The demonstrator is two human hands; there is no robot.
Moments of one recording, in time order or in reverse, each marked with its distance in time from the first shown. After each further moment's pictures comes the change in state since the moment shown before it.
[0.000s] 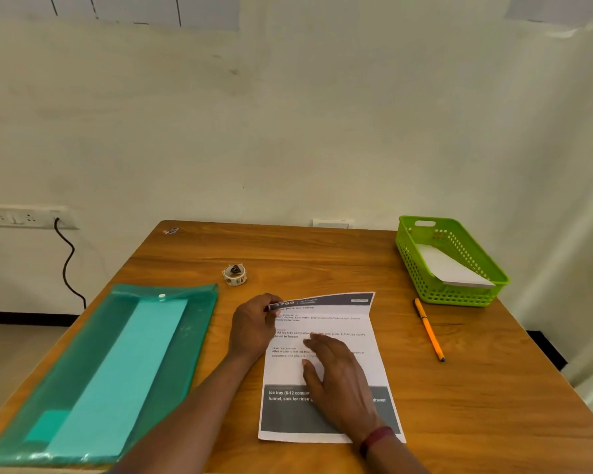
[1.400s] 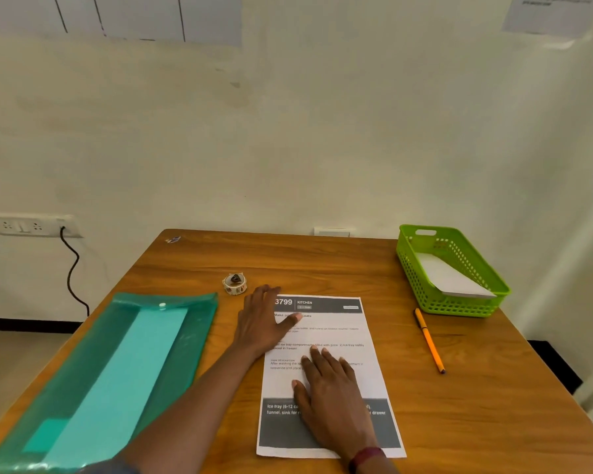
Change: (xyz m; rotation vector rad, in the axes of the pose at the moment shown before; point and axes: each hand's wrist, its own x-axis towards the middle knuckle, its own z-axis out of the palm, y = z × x) left_hand 0.029 -0.006 0.014 0.279 -0.301 -0.119; right_hand -0.003 0.006 0.015 -0.245 -0.392 0.080
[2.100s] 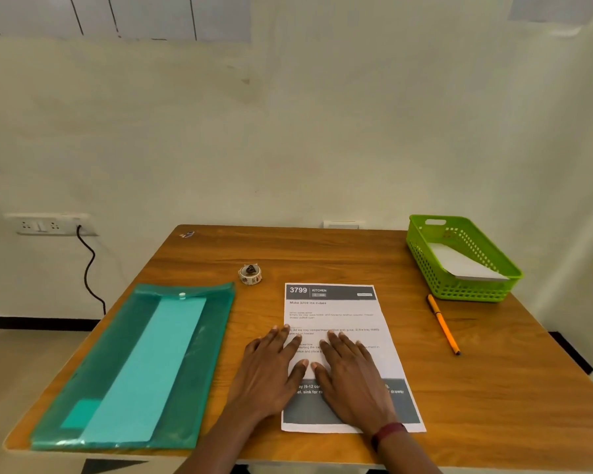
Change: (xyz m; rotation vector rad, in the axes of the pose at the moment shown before) left_hand -0.122 -0.011 -0.005 0.295 -0.074 0.193; right_hand -0.003 0.001 0.003 -0.028 0.048 -0.026
